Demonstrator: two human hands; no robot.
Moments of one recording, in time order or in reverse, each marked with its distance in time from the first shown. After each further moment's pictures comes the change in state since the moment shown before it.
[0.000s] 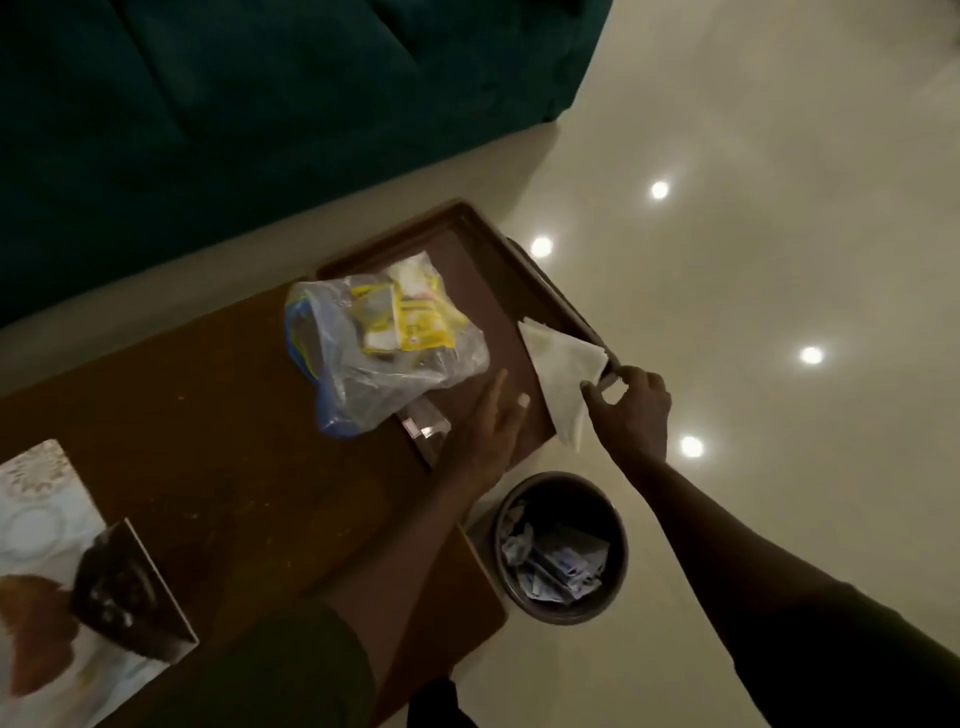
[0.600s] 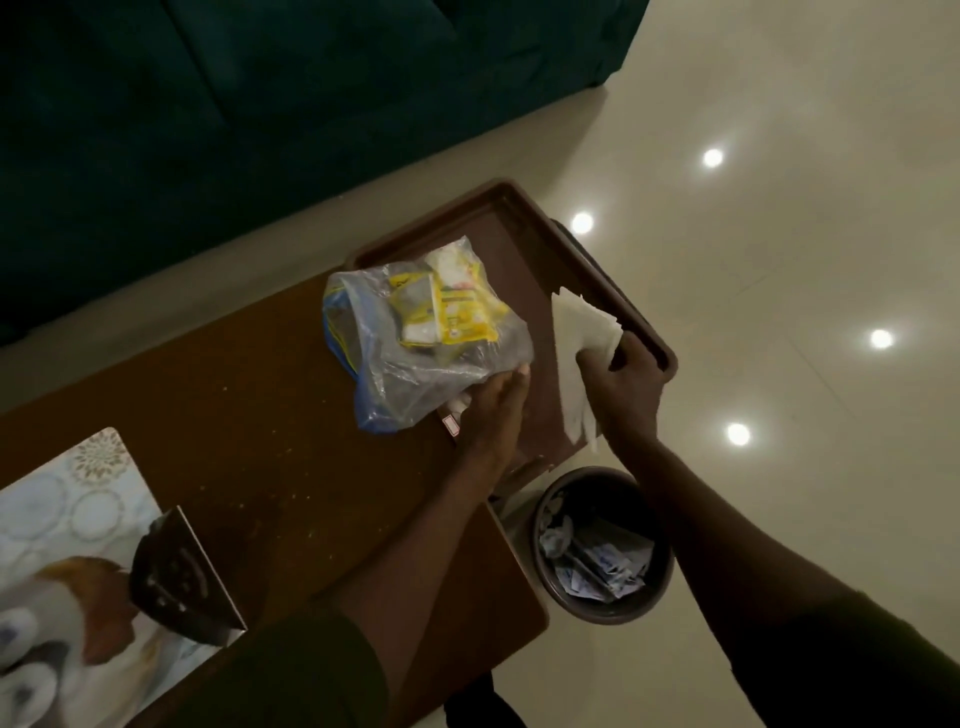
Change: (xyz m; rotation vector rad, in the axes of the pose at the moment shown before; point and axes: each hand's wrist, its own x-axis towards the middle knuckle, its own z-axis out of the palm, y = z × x) left_hand 0.013 -0.003 -0.024 -0.345 0.097 -0.216; right_hand -0.008 -0.063 0.035 0.423 -0.032 -0.049
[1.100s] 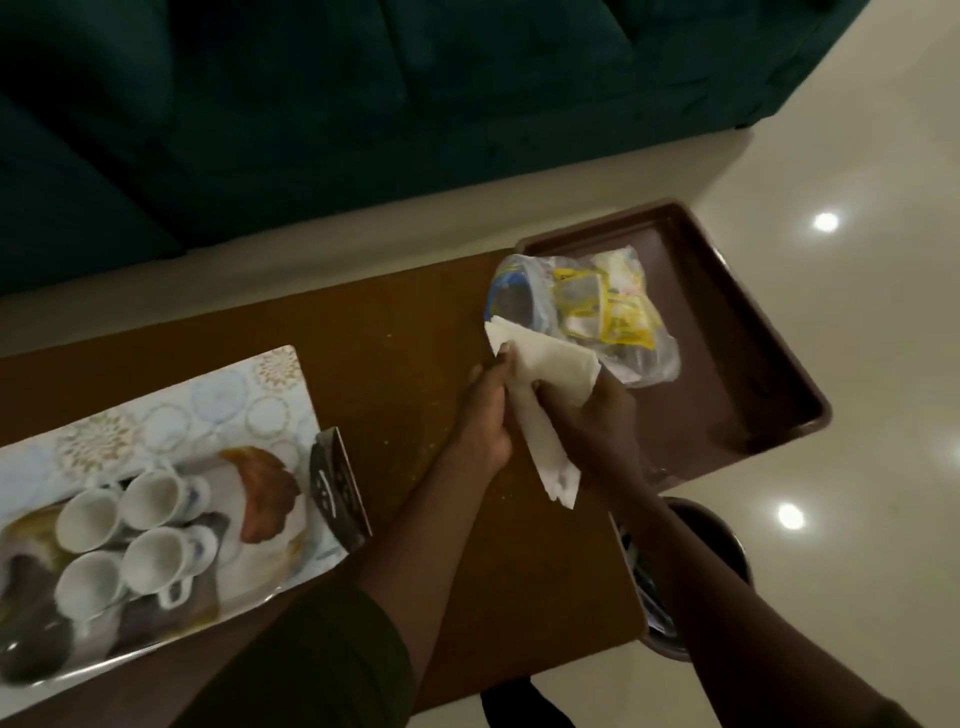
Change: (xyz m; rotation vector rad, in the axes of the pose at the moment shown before) left_hand -0.040 0.011 -0.154 -0.796 0.277 -0.225; right_hand -0.134 -0.075 0.109 0.002 -0.406 -0.221
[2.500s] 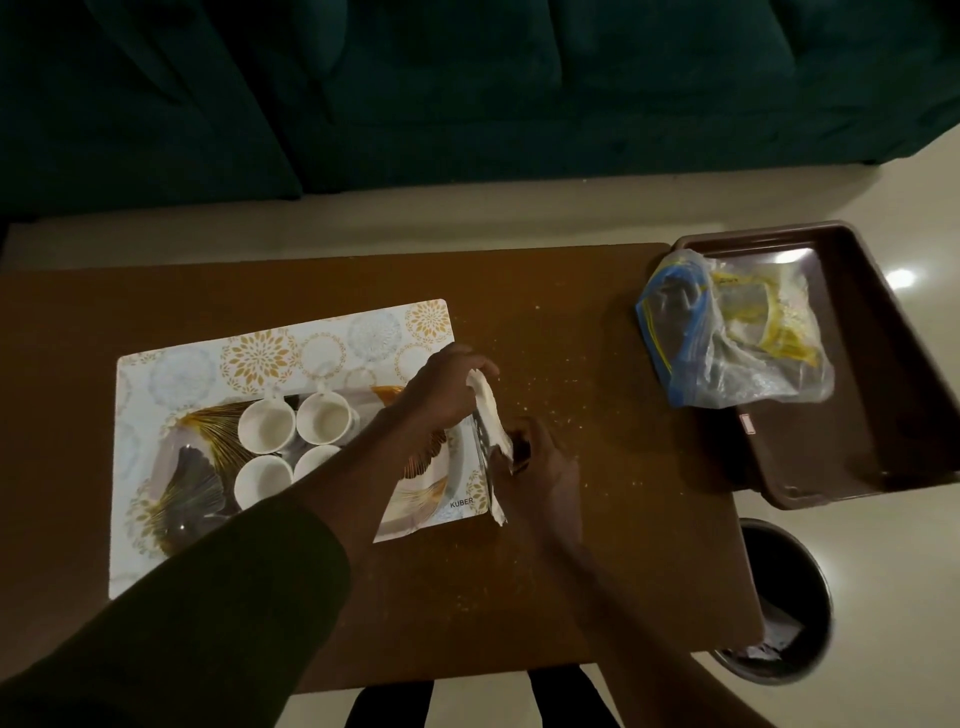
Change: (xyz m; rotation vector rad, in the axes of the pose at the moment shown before) left_hand 0.003 0.104 -0.229 1.427 -0.038 0.456; right_hand -0.128 -0.028 0.184 -0.315 -0.232 -0.158
